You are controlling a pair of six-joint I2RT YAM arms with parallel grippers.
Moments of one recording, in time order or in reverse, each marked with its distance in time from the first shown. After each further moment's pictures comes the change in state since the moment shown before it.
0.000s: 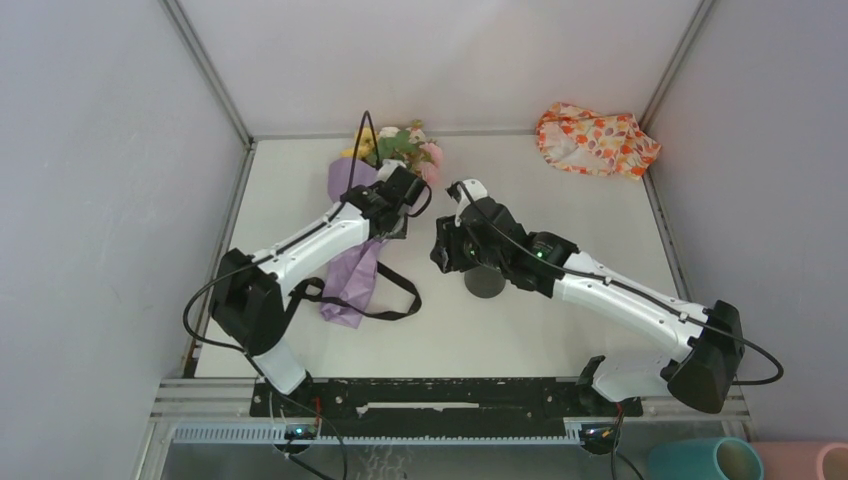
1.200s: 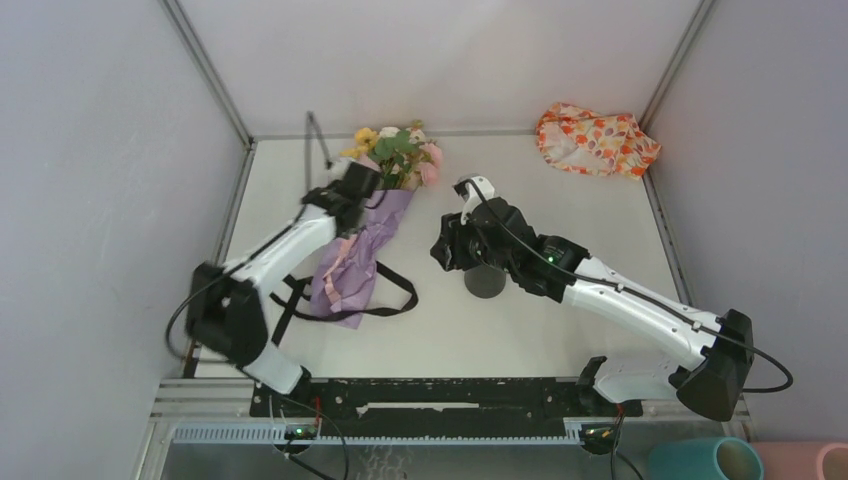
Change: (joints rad) left arm 0.171 -0.045 -0.120 0.075 -0.040 0.015; right arm 0.000 -0.059 -0.027 0.044 -0.005 0.006
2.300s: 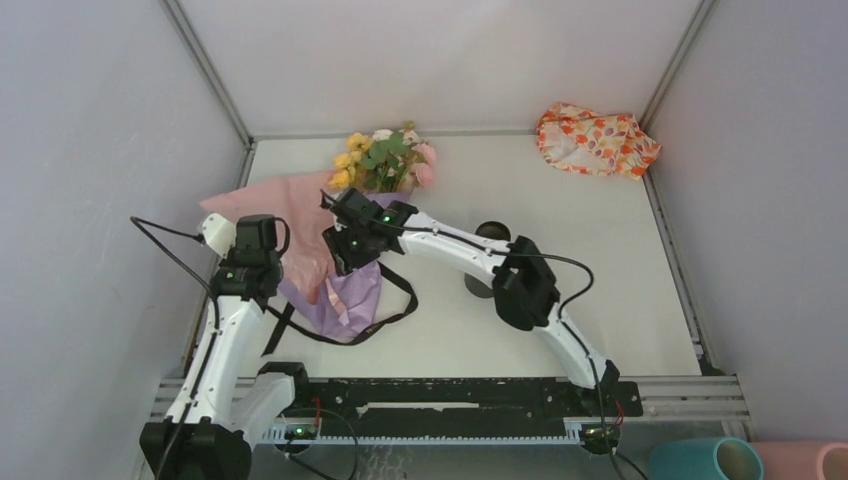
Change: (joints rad) left arm 0.480 -0.753 -0.486 0.063 -0.025 -0.357; right arm 0.101 1.016 0.953 -0.272 -0.251 -0.082
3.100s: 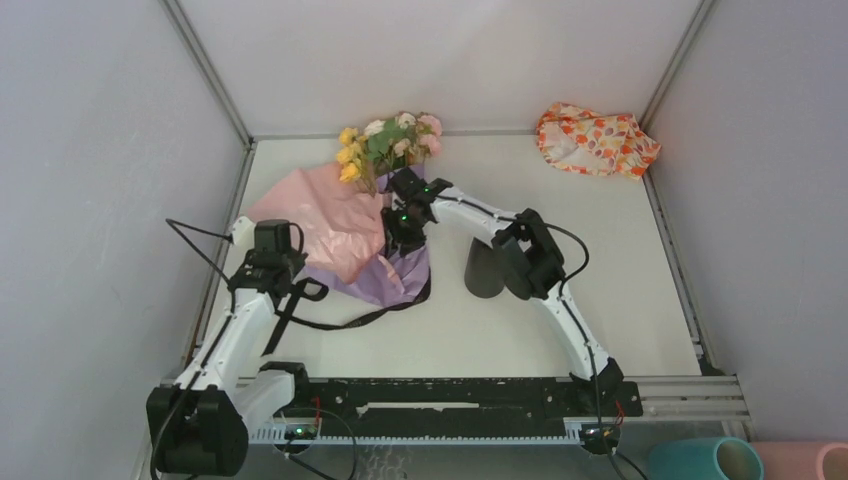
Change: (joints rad) left arm -0.013 0.083 -0.141 0.223 0.251 -0.032; right arm -0.252 0.175 -0.037 -0.031 -0.193 0.085
